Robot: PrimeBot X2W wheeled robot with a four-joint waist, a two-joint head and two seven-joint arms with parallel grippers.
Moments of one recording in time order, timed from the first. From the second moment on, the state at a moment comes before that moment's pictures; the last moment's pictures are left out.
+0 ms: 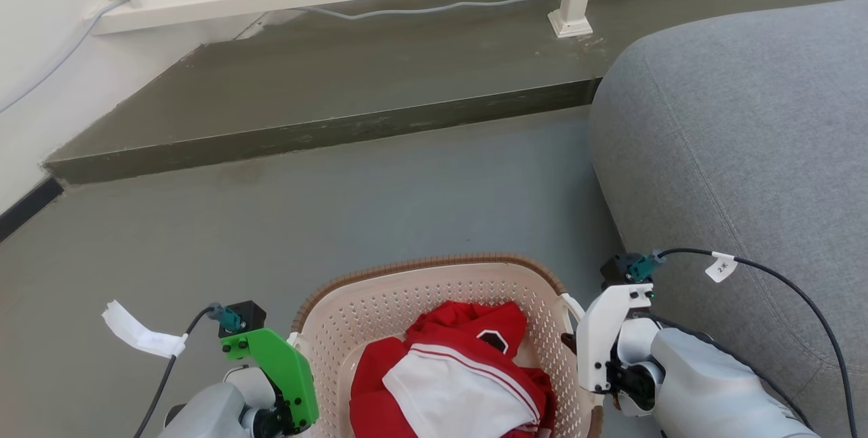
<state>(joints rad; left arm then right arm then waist) -0.51 0.02 -0.70 1.17 -0.96 -0.12 0.25 -0.53 -0.06 0.89 1.12 0.93 0.11 0.22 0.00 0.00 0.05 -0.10</state>
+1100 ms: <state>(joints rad) -0.52 0.02 -0.71 1.17 -0.98 -0.12 0.24 -0.54 -0.07 0.94 1.11 0.98 0.11 0.20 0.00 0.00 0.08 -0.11</state>
